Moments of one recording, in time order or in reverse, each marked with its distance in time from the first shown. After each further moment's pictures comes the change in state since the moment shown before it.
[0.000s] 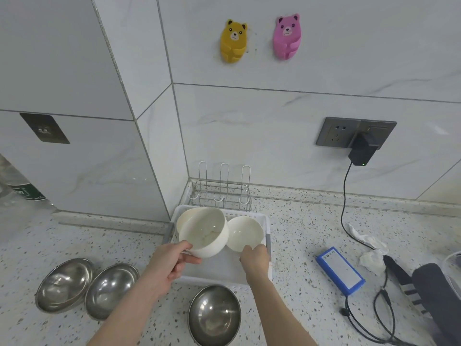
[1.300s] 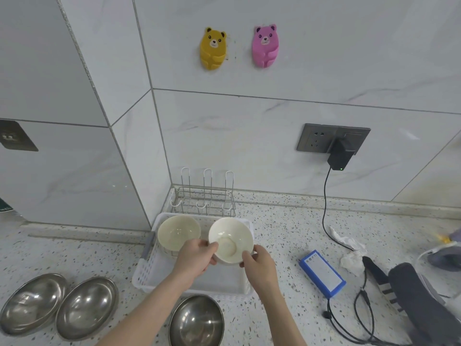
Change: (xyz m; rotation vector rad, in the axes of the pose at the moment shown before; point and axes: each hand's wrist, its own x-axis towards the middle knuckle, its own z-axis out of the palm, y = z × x) left_hand 0.029 -0.005 0.089 0.346 -0.004 0.221; right_hand -0.024 0.000 -0.064 -0.095 -0.029 -0.280
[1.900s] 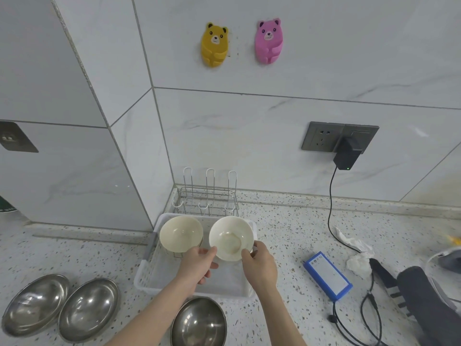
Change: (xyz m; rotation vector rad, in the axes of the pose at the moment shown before) left_hand 0.007 -0.016 0.005 -0.090 -0.001 -0.166; right_hand 0.020 0.002 0.014 -0.179 0.079 -0.043
